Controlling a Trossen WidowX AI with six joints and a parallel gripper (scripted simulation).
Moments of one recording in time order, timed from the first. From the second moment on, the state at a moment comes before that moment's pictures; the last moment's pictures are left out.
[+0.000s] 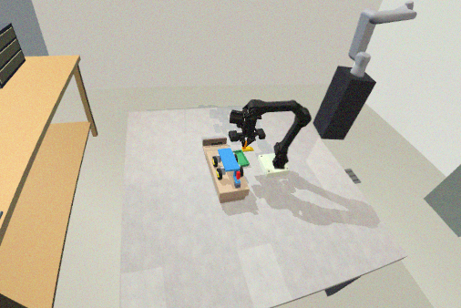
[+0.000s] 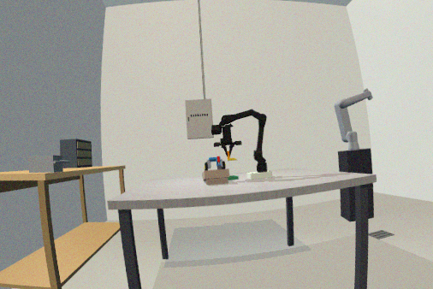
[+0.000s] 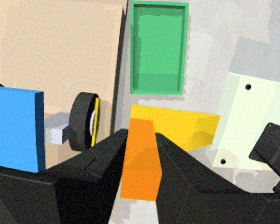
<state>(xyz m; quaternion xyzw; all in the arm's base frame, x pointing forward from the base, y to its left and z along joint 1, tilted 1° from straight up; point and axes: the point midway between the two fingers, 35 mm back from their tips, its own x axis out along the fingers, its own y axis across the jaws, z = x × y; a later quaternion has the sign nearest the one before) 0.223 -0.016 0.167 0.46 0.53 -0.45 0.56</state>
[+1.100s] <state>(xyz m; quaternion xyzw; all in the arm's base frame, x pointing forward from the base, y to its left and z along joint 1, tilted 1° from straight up) 0.258 -0.097 0.162 0.55 0.44 -0.53 0.46</state>
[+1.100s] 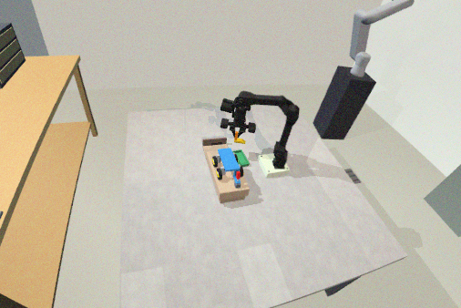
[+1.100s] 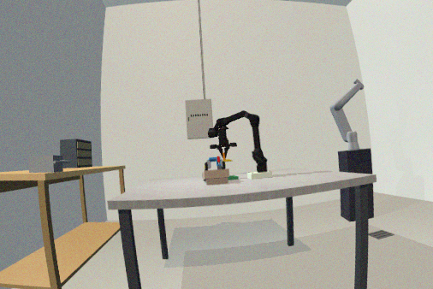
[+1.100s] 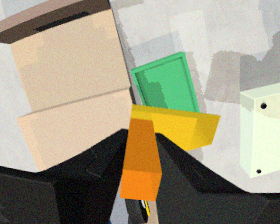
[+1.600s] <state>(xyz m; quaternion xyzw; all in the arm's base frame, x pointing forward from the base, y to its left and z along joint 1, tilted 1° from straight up) 0.259 -0.099 0.162 0.66 0.30 -0.63 0.28</state>
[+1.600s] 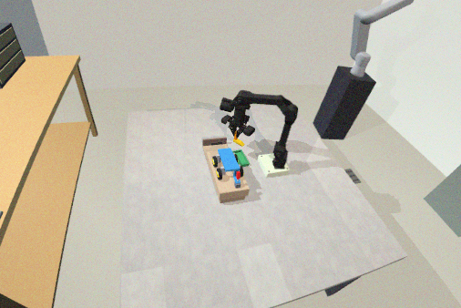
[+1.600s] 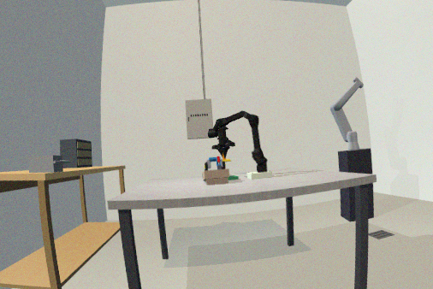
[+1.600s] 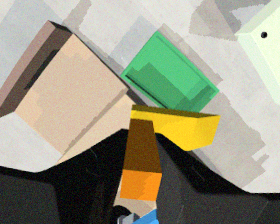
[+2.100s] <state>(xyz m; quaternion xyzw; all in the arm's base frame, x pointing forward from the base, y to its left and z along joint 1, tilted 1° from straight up) 0.260 -0.101 0.161 0.71 0.14 -0.69 0.08</state>
